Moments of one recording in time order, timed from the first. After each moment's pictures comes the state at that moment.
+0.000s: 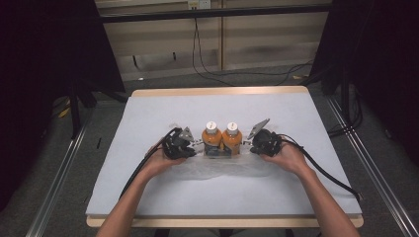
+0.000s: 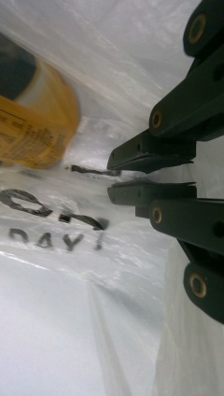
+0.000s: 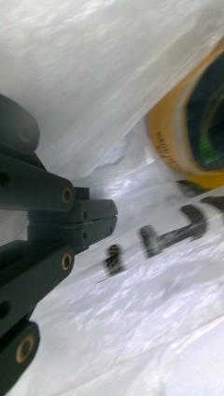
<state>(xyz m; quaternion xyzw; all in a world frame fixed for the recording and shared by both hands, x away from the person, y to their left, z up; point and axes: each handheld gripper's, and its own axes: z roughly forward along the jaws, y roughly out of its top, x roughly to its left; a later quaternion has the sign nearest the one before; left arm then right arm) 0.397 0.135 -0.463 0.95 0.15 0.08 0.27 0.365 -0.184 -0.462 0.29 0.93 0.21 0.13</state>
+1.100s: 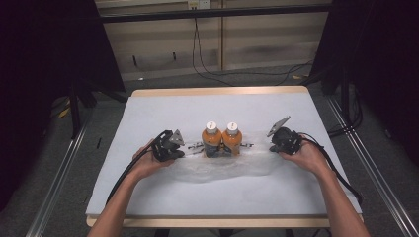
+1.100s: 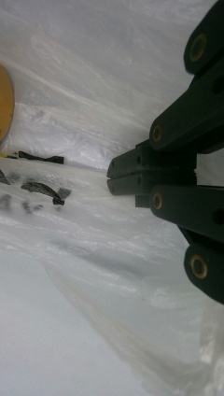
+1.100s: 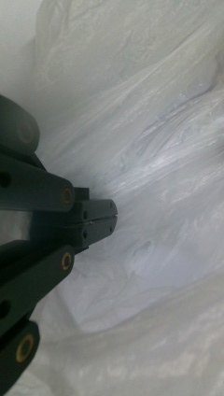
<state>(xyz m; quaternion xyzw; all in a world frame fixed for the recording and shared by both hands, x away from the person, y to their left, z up) 0.389 0.162 -0.461 0.95 0.14 0.11 0.24 0.360 -0.239 -0.459 0.33 0.92 0.18 0.13</state>
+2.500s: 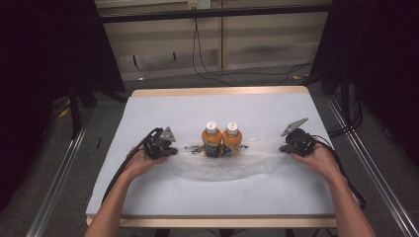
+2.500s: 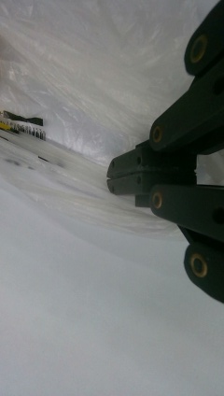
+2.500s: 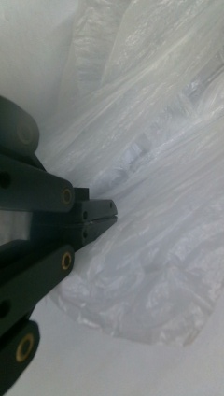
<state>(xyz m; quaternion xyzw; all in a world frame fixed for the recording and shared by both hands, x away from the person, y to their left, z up) 0.402 0.187 -0.464 0.95 0.17 0.11 0.25 0.350 -0.277 -0.463 0.36 0.90 0.22 0.14</state>
